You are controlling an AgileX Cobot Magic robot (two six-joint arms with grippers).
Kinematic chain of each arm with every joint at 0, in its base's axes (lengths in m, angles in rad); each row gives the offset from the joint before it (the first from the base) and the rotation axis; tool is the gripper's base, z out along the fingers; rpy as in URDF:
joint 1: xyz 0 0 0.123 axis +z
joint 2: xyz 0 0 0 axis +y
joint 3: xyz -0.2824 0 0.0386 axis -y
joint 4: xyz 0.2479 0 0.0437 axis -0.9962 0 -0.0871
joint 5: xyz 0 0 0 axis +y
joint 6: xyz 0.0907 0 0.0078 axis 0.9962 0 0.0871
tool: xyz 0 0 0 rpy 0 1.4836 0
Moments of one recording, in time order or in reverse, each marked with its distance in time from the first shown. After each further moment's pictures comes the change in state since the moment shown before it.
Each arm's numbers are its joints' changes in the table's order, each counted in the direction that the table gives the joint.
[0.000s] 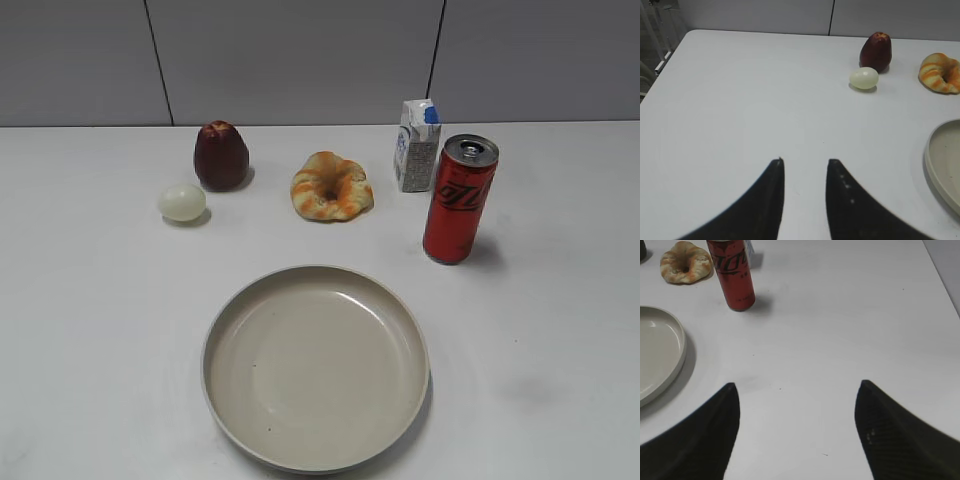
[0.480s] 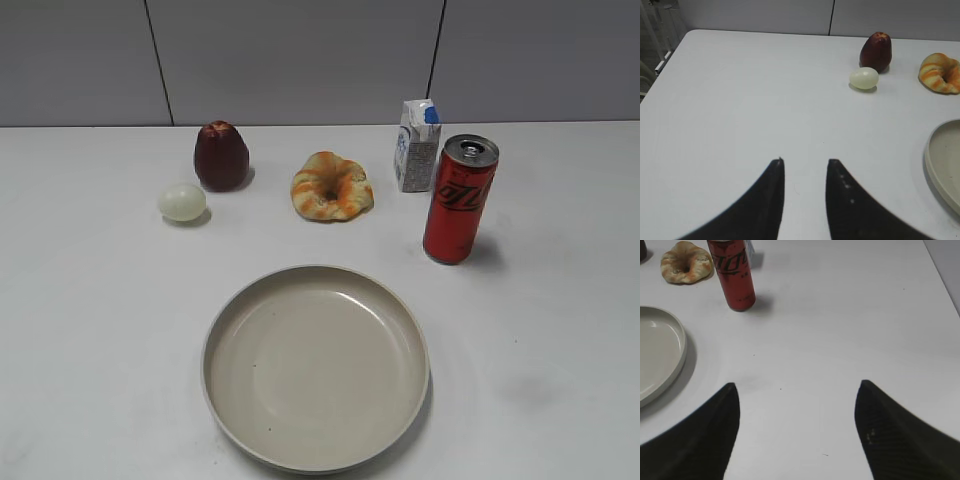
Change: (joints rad) left arm 0.000 0.000 0.000 0.000 0.000 0.000; right arm 0.000 0.002 0.000 -0.001 -0.002 0.000
